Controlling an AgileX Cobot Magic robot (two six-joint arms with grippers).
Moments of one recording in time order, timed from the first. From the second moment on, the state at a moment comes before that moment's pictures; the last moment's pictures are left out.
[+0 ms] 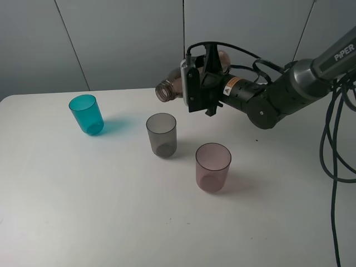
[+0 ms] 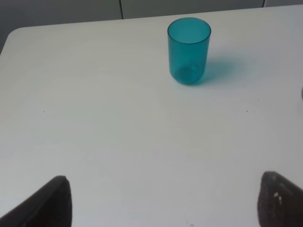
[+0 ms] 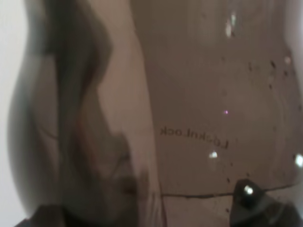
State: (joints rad) left arm -0.02 0.00 -0.51 -0.03 1.08 0.03; right arm 0.45 2.10 -0.96 -0.22 -0.88 -1.41
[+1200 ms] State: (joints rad) left arm -0.02 0.00 -0.51 -0.03 1.08 0.03; right arm 0.45 2.10 -0.96 -0.20 -0.88 -1.56
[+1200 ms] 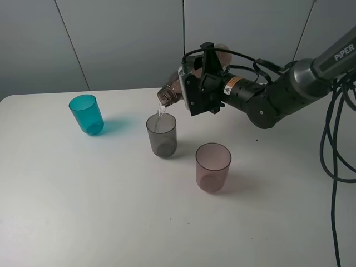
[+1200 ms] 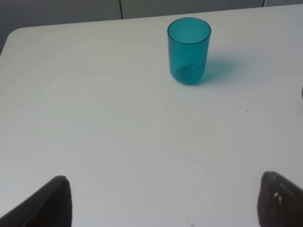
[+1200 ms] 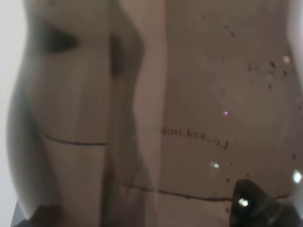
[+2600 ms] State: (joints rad) left arm -0.02 0.00 -0.51 -0.03 1.08 0.03; right arm 0.45 2.10 -0.96 -0.19 -0.91 -1.73
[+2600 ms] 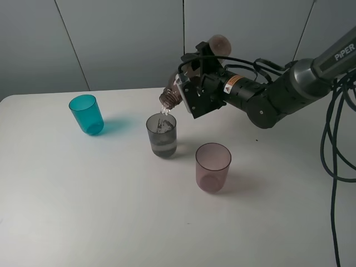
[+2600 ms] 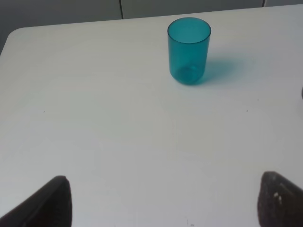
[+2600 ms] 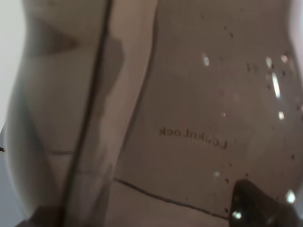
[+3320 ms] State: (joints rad) left arm -0.02 0.00 -0.51 -0.03 1.08 0.03; right arm 0.45 2.10 -0.96 -0.25 -0.94 -1.81
